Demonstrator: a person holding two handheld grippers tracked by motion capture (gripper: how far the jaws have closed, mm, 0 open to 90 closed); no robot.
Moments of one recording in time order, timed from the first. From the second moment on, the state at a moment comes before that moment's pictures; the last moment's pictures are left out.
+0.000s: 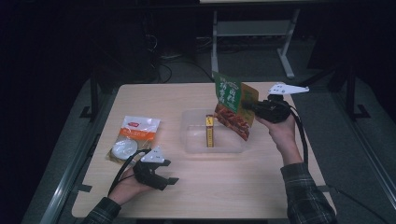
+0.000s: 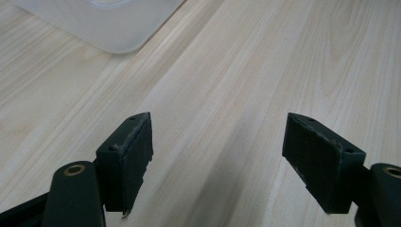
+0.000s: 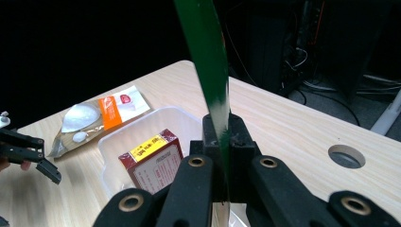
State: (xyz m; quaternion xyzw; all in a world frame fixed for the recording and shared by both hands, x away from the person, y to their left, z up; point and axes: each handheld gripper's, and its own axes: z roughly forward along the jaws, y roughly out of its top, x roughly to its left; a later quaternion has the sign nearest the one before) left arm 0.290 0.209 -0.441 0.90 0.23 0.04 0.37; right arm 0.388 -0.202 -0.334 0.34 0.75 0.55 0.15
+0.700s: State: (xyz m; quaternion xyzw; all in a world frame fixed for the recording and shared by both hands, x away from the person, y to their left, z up) left arm 0.292 0.206 -0.444 0.90 0.23 0.04 0.36; right arm 0.394 -0.205 -0.361 0.34 0.75 0.56 0.13
